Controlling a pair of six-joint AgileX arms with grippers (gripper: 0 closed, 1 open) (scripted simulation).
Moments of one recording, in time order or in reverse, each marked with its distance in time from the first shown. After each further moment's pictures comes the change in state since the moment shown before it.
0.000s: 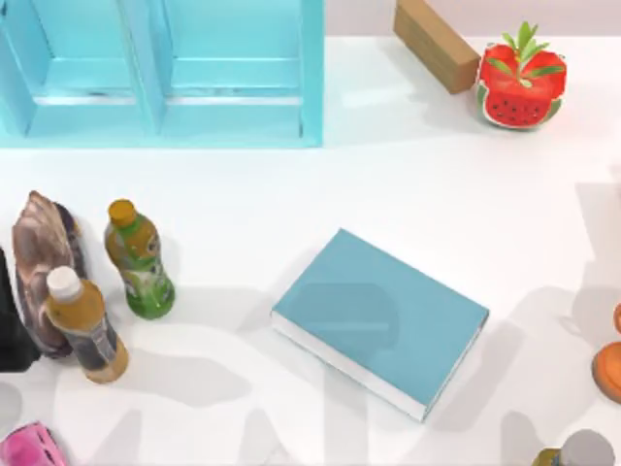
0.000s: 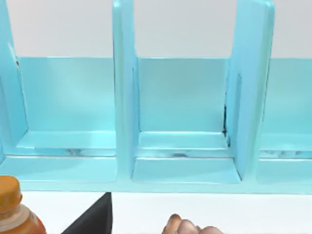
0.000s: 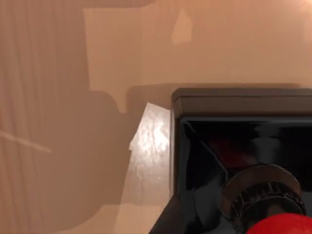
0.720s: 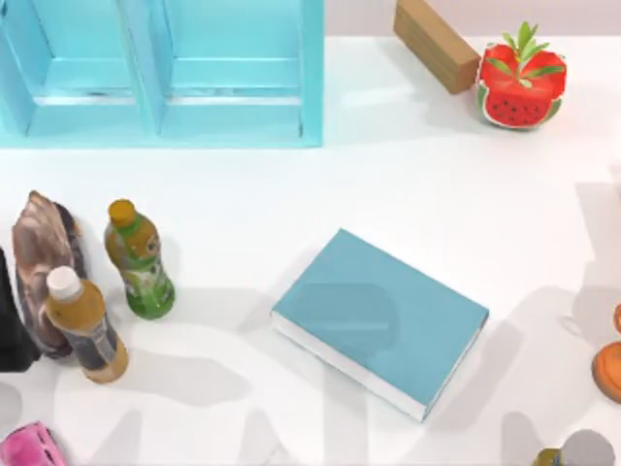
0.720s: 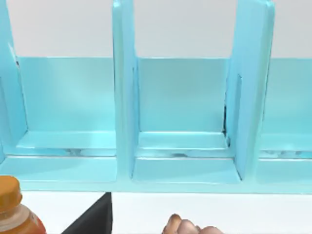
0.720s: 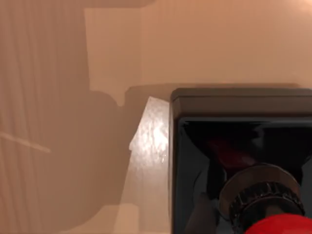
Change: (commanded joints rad) left arm 0.000 0.000 0.000 0.000 0.000 0.000; right arm 0.000 0.000 0.000 0.000 0.000 0.000
